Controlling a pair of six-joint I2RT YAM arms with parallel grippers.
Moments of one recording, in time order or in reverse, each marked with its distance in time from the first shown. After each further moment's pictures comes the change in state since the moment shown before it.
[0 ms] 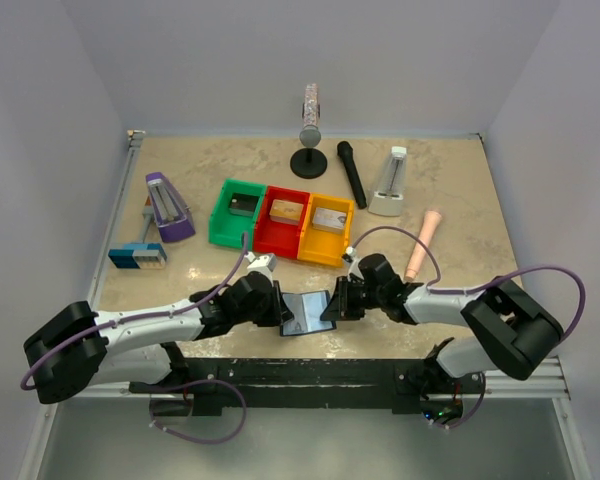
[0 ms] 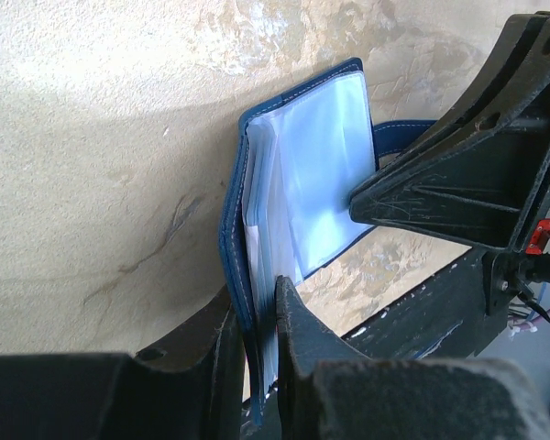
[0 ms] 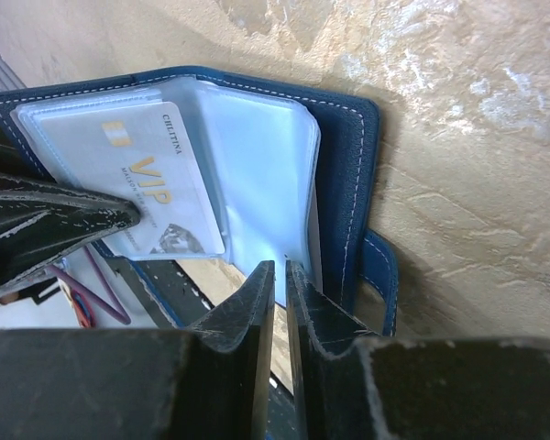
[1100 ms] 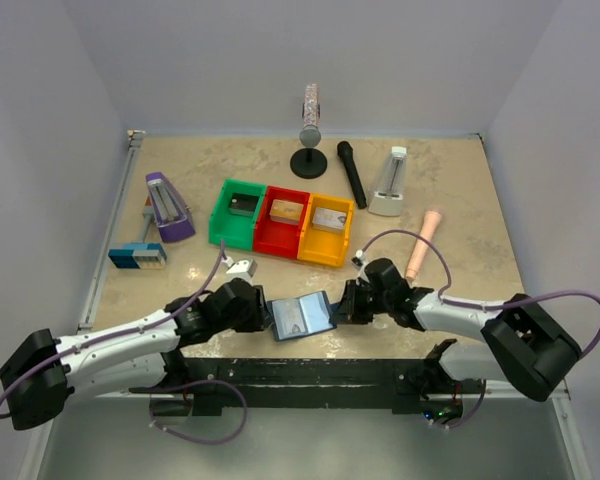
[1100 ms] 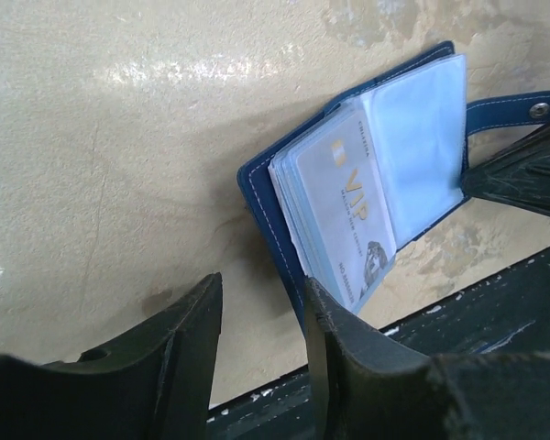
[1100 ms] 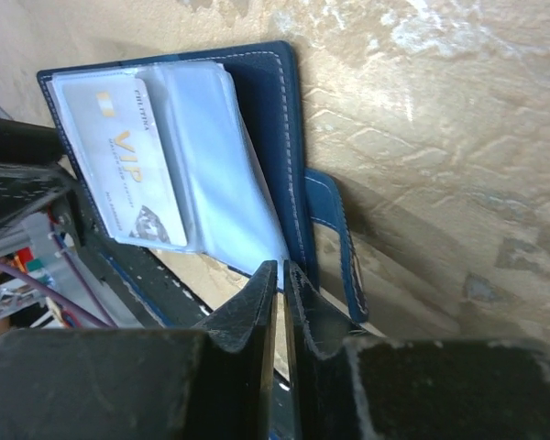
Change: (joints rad) left arm 0.018 -0.209 -0.041 -0.267 -0.093 0.029; right arm 0.000 -0.121 -0.037 -0.118 0.077 0.031
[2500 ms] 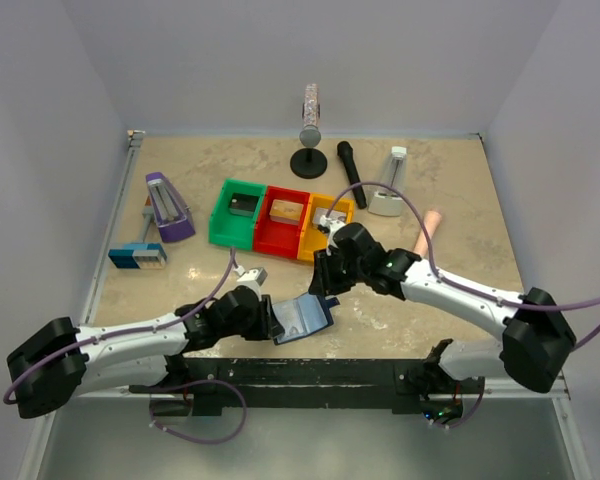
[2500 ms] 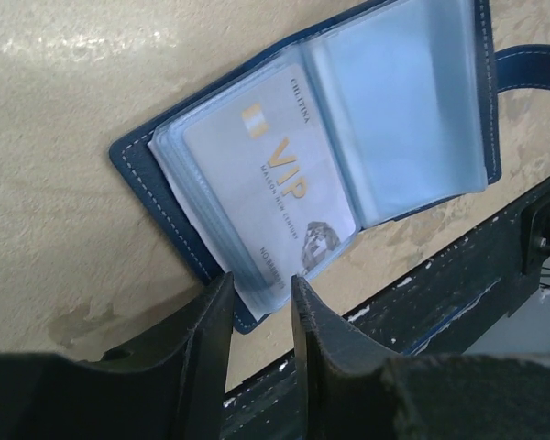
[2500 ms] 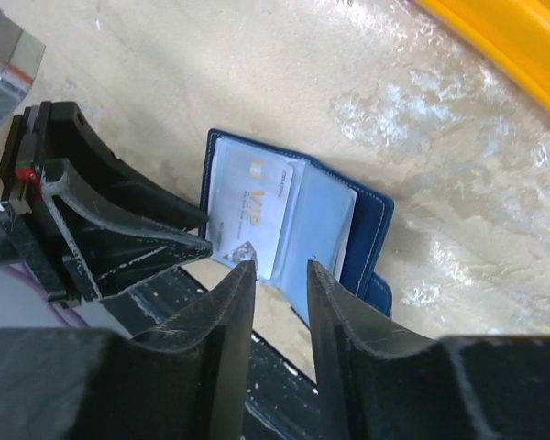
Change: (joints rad) left arm -0.041 0.060 -0.088 0.241 0.114 -0.042; right arm 0.142 -0.004 0.494 -0.481 0.207 -0.269
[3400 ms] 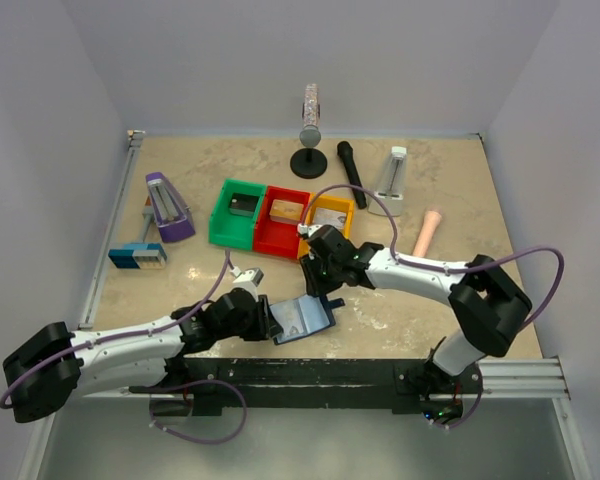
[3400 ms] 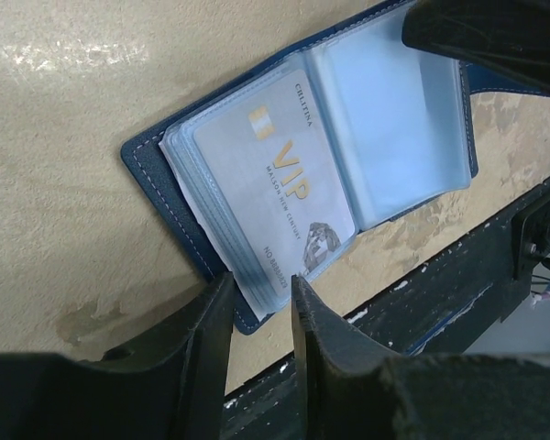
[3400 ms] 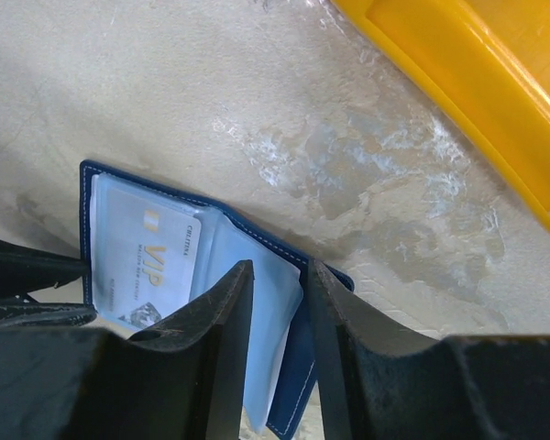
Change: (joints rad) left arm 0.000 -0.050 -0.043 0.013 -0.017 -0.021; right arm 0.040 0.311 0.126 -0.006 0.151 -0.156
